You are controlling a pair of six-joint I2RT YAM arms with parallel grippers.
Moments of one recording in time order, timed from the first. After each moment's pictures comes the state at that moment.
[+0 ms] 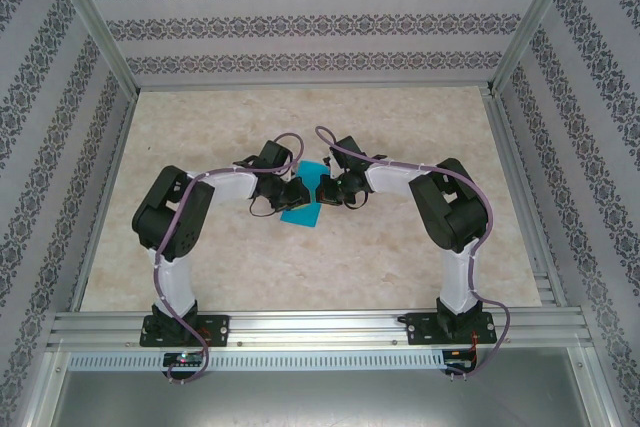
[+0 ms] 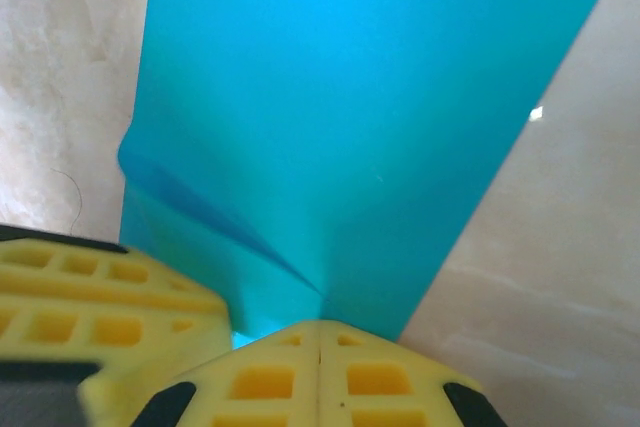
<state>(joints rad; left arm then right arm) -0.49 1.93 1.10 -0.26 0.49 -0.75 0.55 2.00 1.20 -0.31 -0.42 0.55</state>
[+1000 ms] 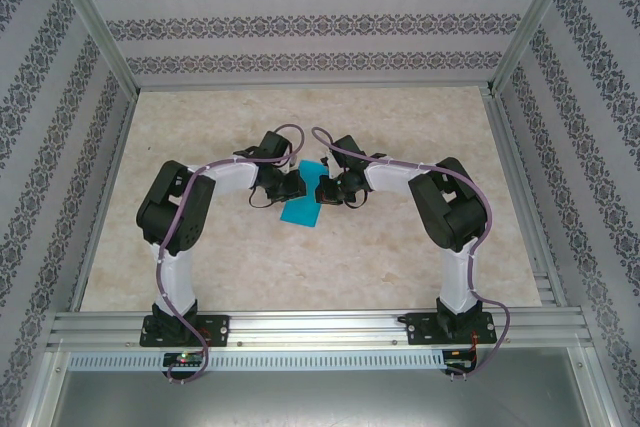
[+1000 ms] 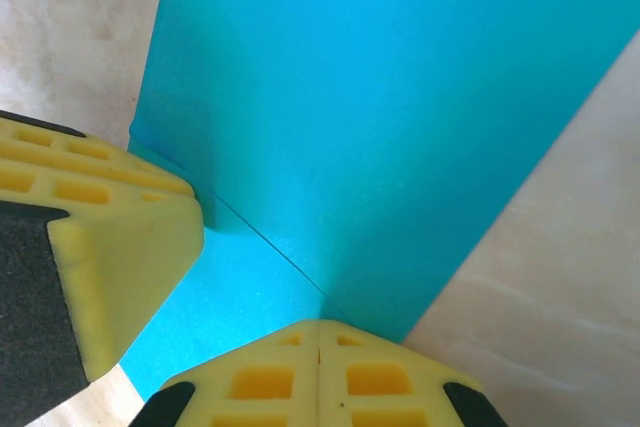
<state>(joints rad) -0.46 1.97 1.21 -0.37 0.41 -0.63 0.55 2.01 1.22 -0.35 -0.42 0.47</state>
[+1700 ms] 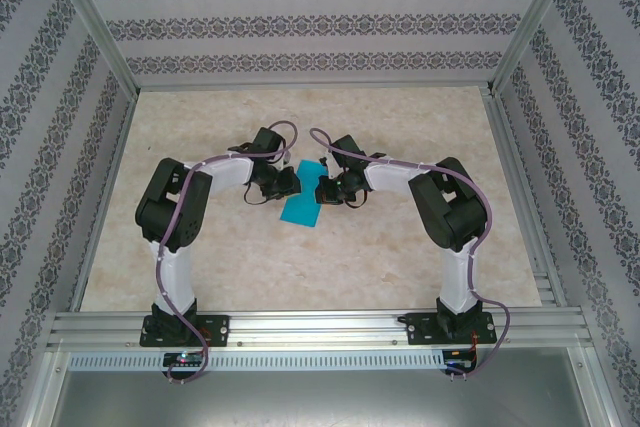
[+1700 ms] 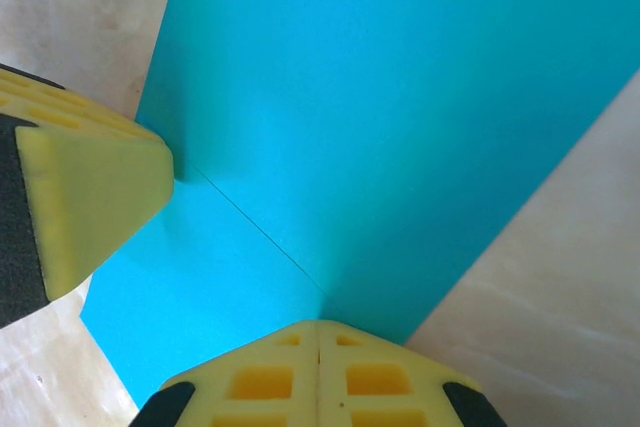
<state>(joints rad) -0.41 1.99 1.25 -0.42 0.43 -0.63 0.55 2.02 1.22 -0.35 -0.41 0.42</state>
